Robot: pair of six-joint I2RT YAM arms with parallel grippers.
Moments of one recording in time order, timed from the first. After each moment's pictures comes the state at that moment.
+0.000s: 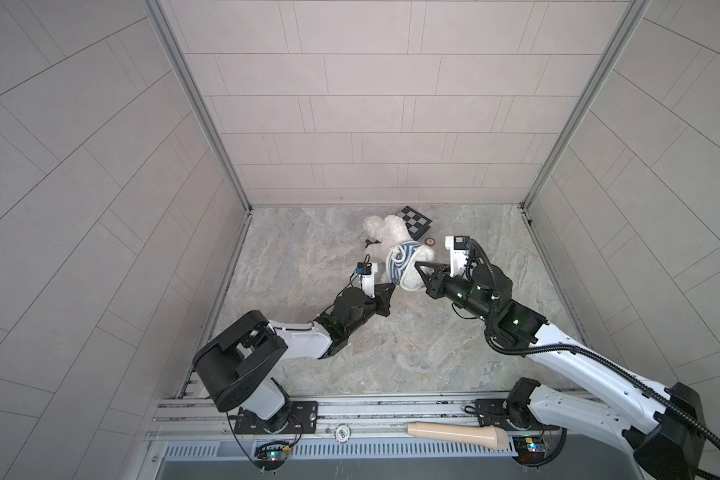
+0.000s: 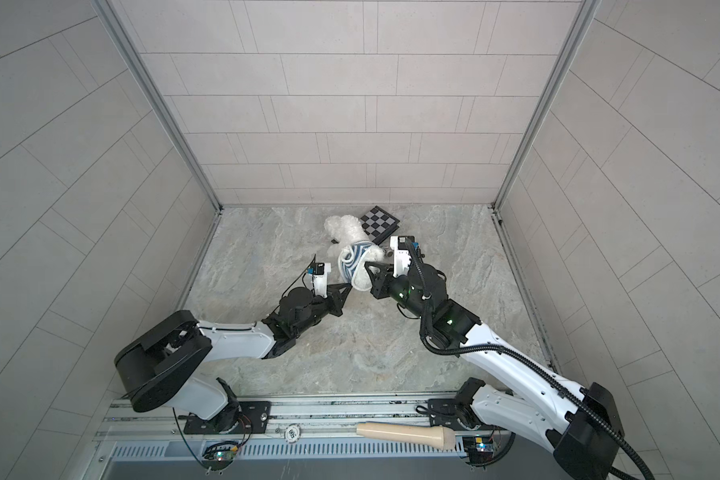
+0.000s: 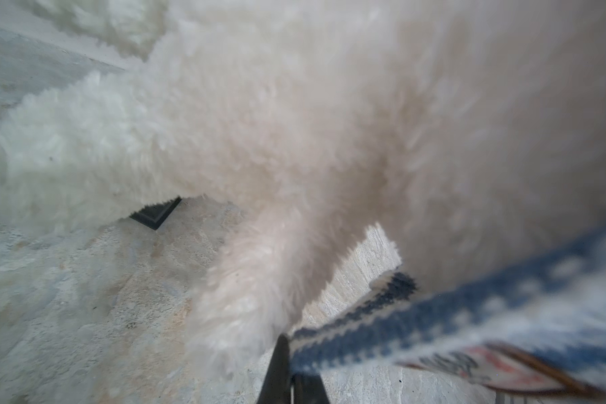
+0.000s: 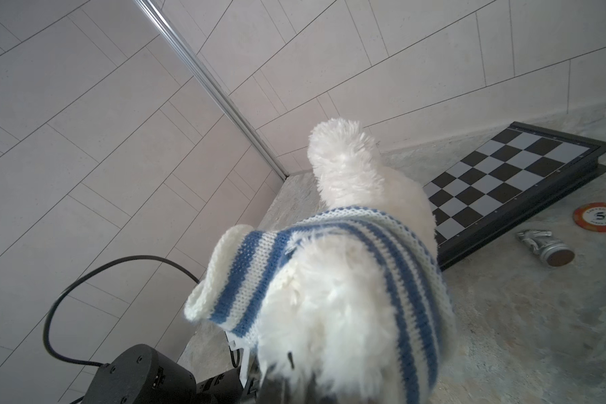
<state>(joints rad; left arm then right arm) -0.77 1.51 0.48 0.82 -0.03 -0.59 0.68 1.00 0.78 0.03 -0.06 0.62</state>
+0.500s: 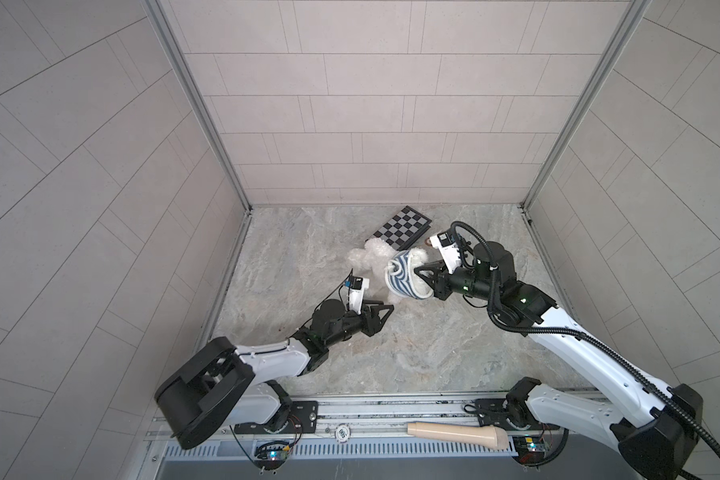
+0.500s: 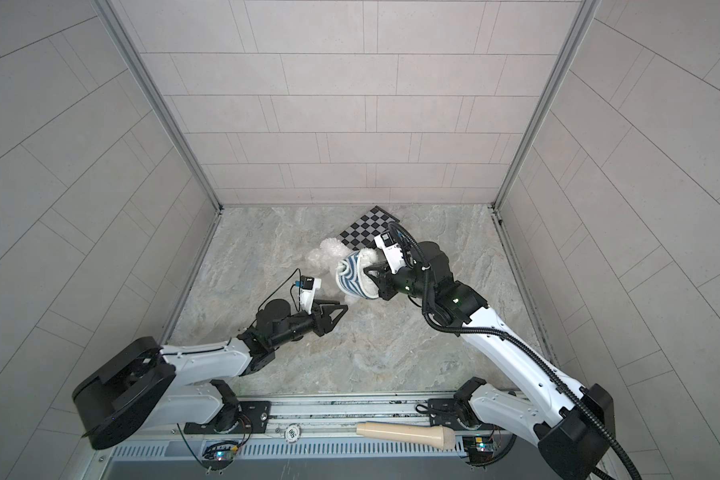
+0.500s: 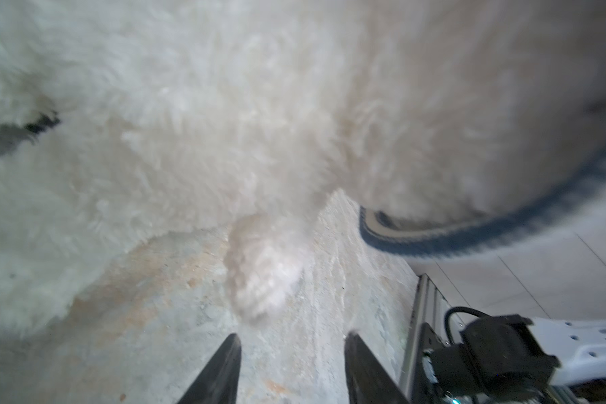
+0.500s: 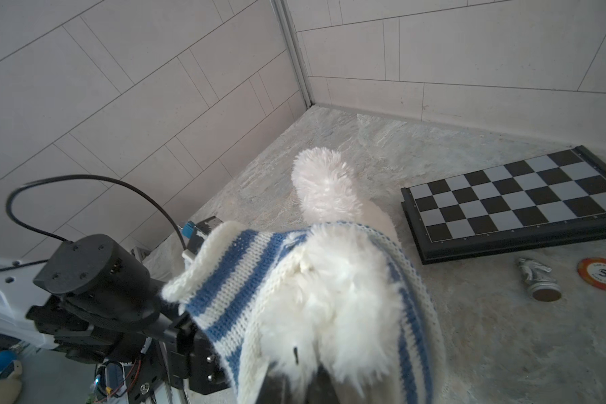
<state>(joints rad) -0.75 1.21 0.28 0.73 0.29 -0.59 0.53 1.06 0.95 -0.27 -0.40 0.18</state>
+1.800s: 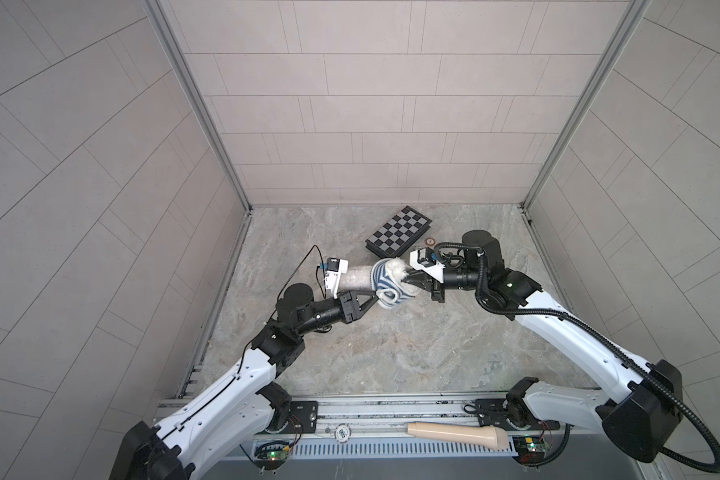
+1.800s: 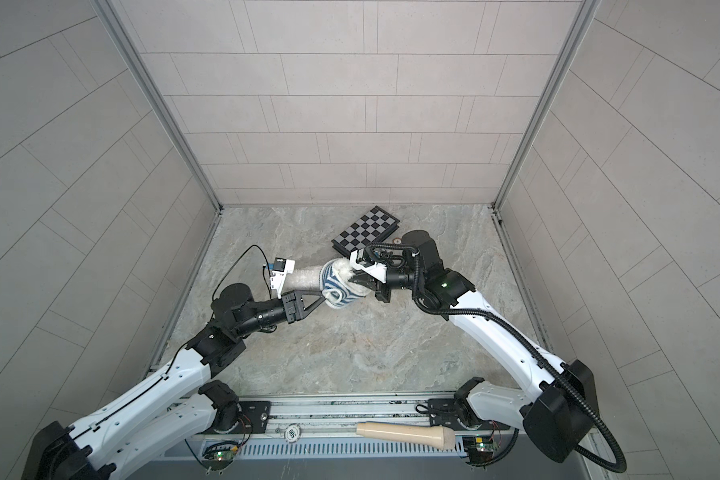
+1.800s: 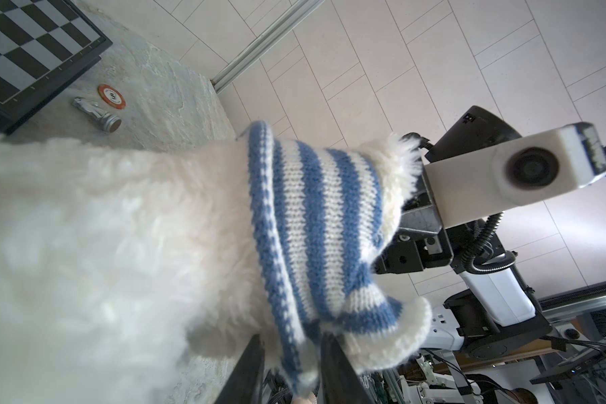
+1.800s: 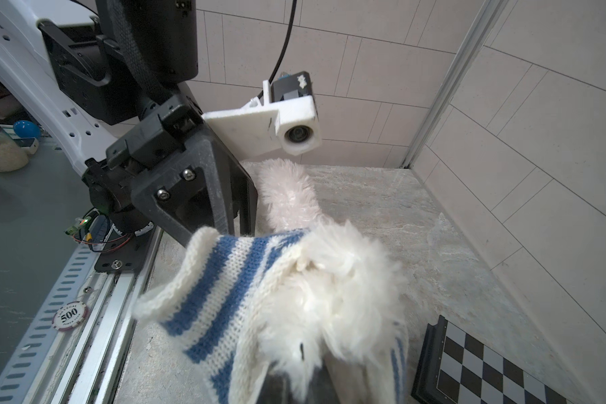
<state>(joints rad) -0.57 0.84 0.48 0.25 0.58 -0.92 0.53 1.19 1.03 -0.24 -0.75 -0.47</state>
